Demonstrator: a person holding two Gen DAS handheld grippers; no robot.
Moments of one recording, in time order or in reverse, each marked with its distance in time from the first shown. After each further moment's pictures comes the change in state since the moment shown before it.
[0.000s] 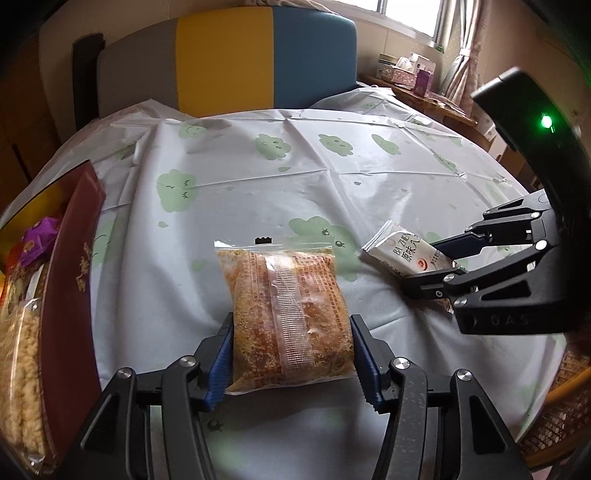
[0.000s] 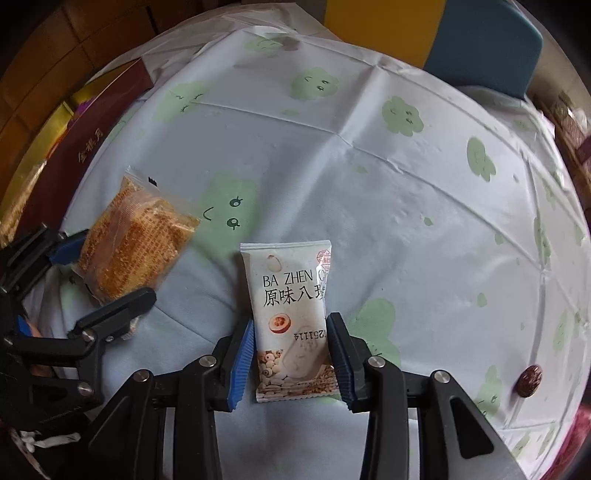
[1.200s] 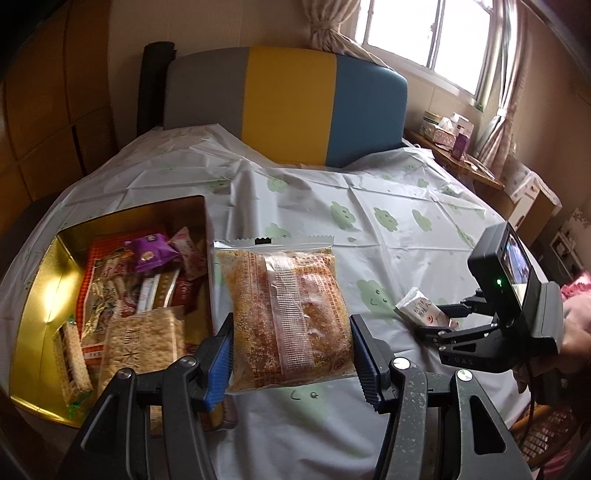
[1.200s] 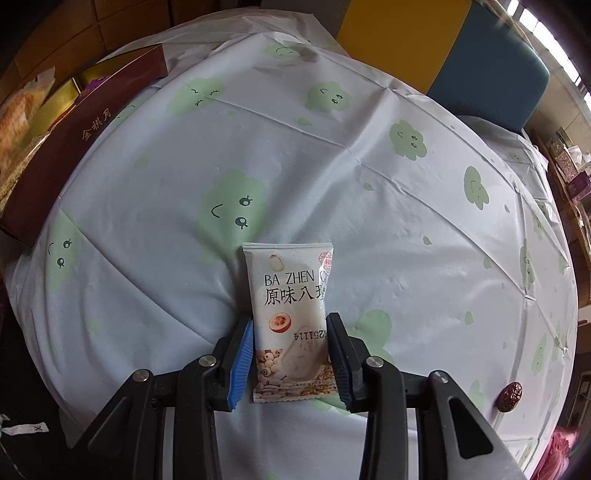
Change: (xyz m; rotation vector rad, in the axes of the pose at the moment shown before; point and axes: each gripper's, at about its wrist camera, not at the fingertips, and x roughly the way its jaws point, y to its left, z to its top) left arm -0.106 0.063 0.009 -0.168 -0.143 0.086; right arm -0.005 0.032 -0.008 -0.075 -0.038 -0.077
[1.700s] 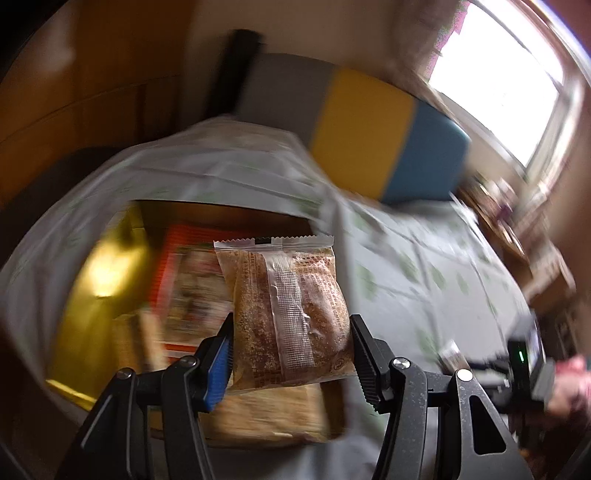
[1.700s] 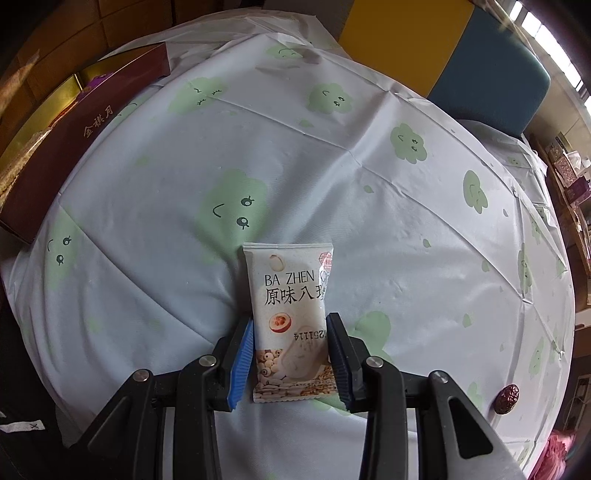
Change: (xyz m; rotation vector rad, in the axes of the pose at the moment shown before) left arm -0.039 0.127 0.011 -0.301 -0.052 0.071; right arm -0.002 0.004 -0.001 -0.013 -0.005 -0.011
